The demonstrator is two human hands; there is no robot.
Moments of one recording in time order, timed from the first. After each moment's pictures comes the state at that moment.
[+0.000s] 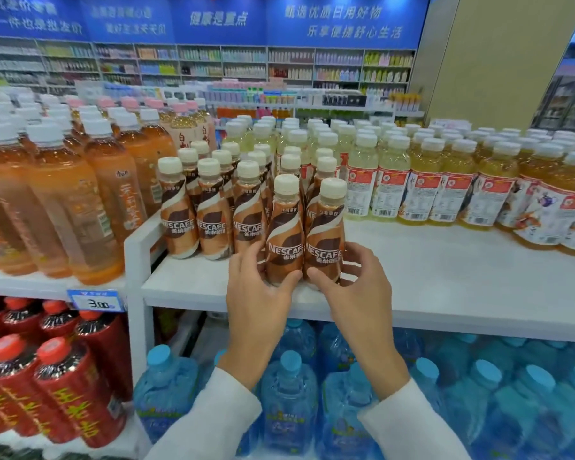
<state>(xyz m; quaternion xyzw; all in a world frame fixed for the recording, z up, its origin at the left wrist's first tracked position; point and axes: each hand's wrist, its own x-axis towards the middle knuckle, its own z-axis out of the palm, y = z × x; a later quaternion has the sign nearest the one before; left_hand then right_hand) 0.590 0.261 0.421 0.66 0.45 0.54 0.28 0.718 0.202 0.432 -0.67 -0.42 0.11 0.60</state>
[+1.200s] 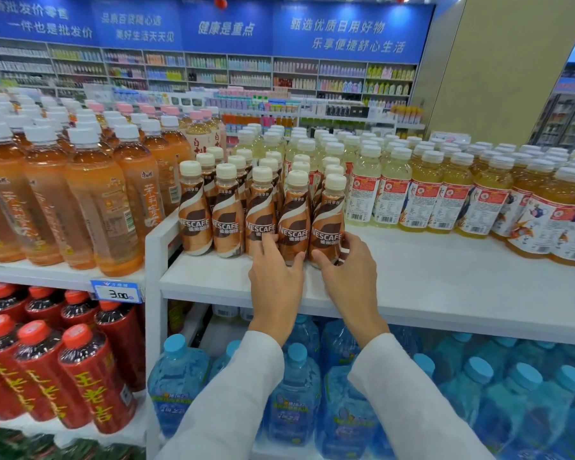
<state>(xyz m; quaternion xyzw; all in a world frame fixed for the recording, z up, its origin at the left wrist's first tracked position) 0.614 0.276 0.431 0.67 0.50 0.51 0.21 0.726 0.247 0.430 -0.70 -0.44 0.05 0.56</state>
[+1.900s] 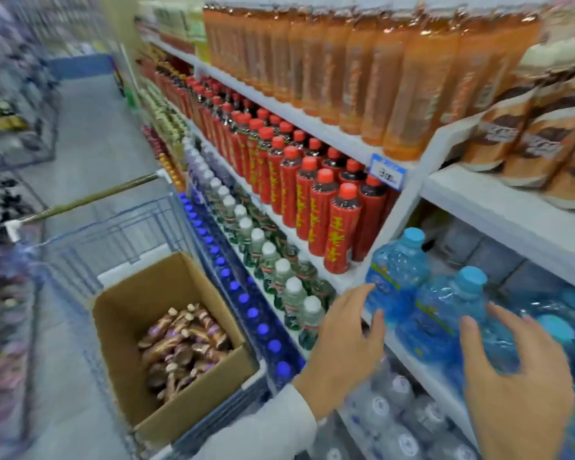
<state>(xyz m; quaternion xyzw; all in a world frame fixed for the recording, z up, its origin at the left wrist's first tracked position) 0.448 0.101 0.303 0.55 0.67 0.45 0.21 0.614 0.125 0.325 -0.59 -0.61 0.07 0.53</state>
